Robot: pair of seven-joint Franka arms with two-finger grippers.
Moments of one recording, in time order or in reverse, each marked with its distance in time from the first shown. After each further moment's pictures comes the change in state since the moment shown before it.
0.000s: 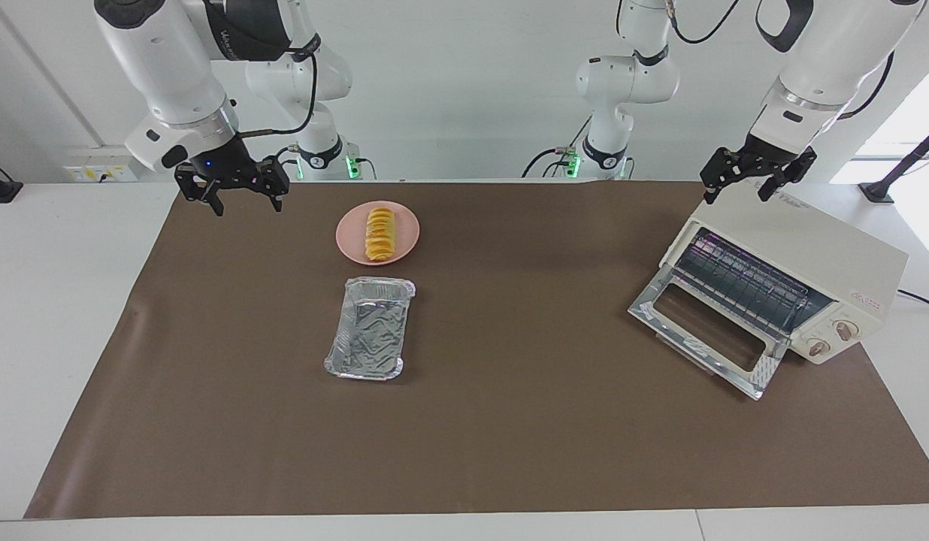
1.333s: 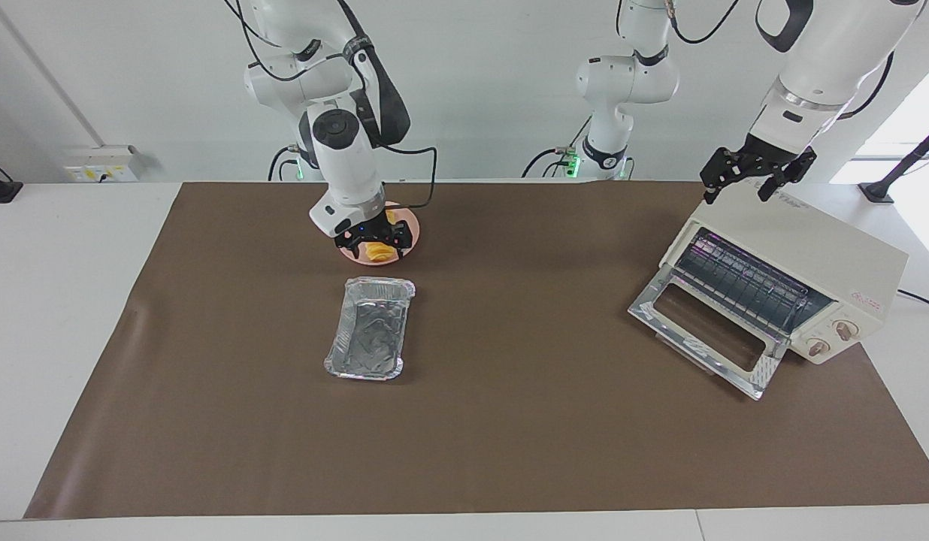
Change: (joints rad) left arm 0.000 0.000 0.000 0.000 0.000 0.000 0.000; right arm 0.290 0.024 0.051 -0.582 0.099 0.625 0.464
